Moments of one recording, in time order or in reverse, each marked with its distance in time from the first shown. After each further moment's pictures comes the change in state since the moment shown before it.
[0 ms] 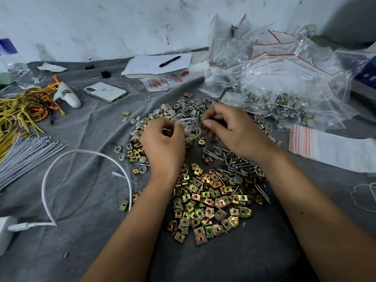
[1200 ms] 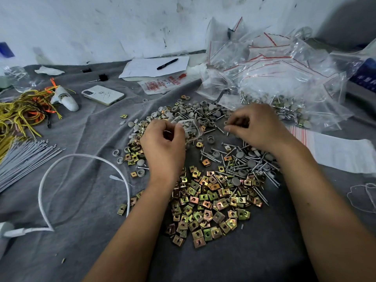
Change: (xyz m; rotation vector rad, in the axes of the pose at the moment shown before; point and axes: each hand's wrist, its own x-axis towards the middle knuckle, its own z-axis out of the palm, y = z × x) left_hand 0.000 -0.004 0.002 0.001 -0.046 0.077; right_hand -0.005 0.026 -0.044 -0.383 0.102 0.117
